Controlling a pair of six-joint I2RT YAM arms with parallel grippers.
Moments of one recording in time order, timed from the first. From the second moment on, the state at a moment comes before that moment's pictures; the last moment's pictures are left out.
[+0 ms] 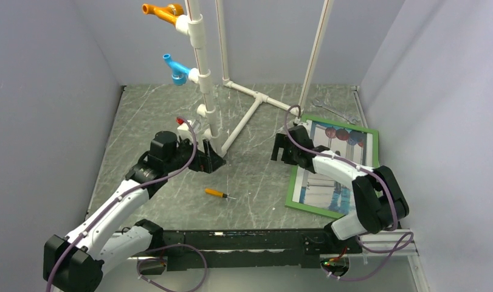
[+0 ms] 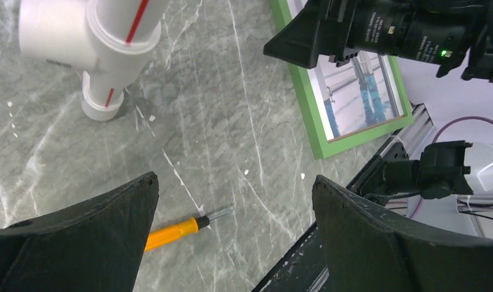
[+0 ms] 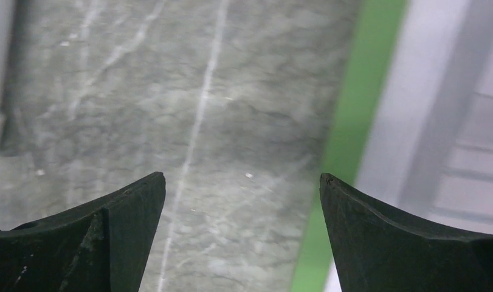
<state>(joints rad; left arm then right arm) -0.45 0.94 0.71 -0.19 0.39 -0.44 0.45 1.48 0.78 -0.12 0.10 0.56</state>
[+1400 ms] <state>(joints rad) -0.78 0.95 0.54 -0.02 0.37 -0.62 0.59 1.52 0.77 -0.40 0.55 0.82</state>
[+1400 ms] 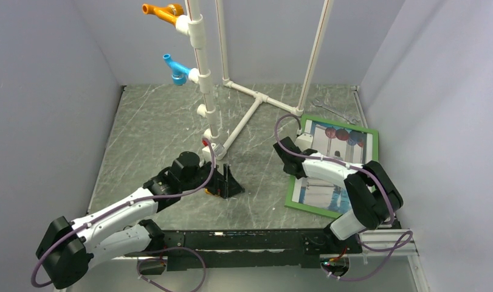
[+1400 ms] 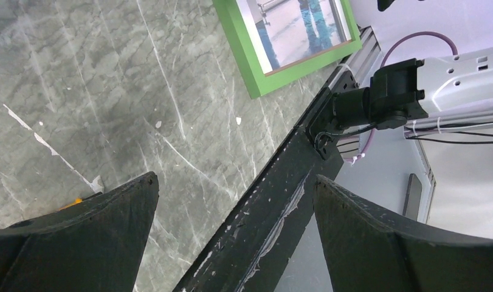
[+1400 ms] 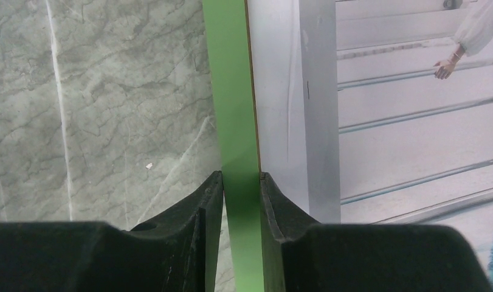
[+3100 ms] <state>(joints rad) -0.82 1.14 0.46 0.26 0.34 -0.75 0.72 1.73 1.20 -0.58 0.34 0.92</state>
